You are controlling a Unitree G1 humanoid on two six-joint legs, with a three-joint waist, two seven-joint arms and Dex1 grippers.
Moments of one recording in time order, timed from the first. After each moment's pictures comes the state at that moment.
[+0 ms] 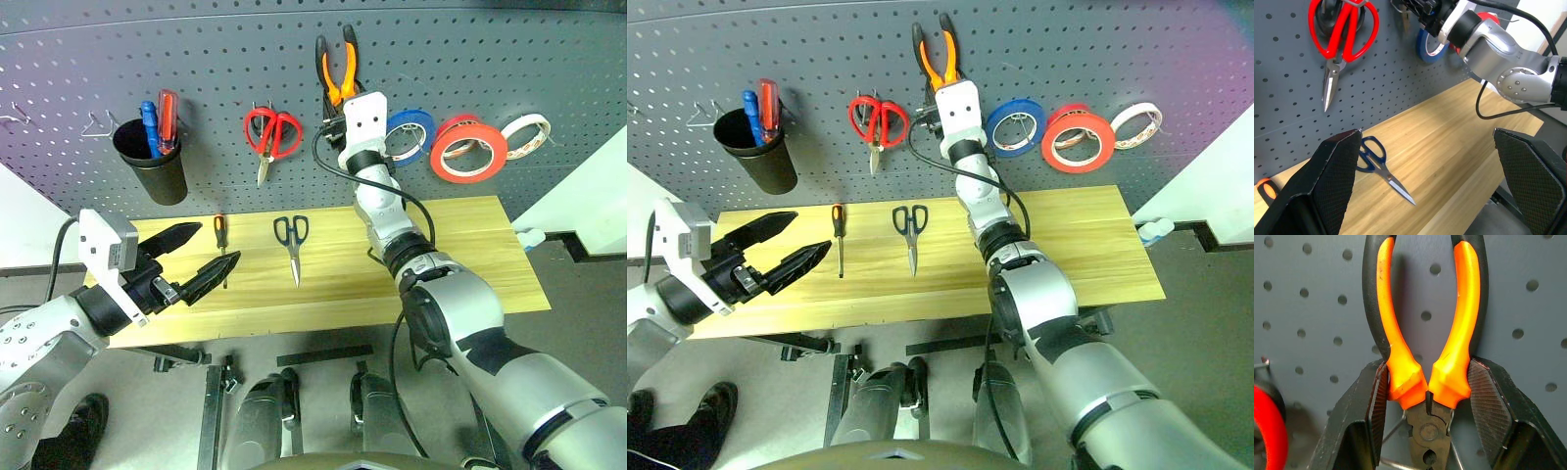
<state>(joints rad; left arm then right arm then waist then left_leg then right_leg) 0.15 0.76 0.49 -0.72 -1.02 0.67 -0.49 -1.19 -0.02 -0.06 1.26 -0.12 -0.68 -0.06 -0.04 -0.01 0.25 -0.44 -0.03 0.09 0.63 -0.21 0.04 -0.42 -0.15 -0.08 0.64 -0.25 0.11</state>
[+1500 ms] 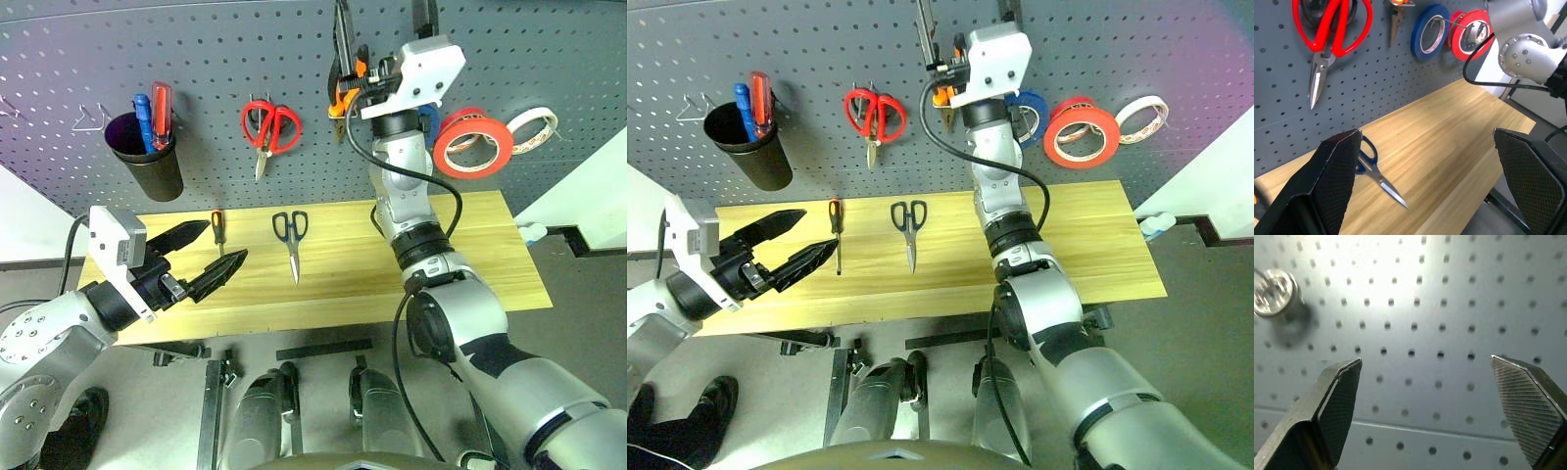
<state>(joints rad) 0.10 0.75 0.44 -0.71 -1.01 0.67 -0.49 -1.13 -0.04 -0.06 0.85 0.01 -0.88 0.04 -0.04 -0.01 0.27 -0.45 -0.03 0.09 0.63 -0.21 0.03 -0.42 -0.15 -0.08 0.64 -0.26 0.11</state>
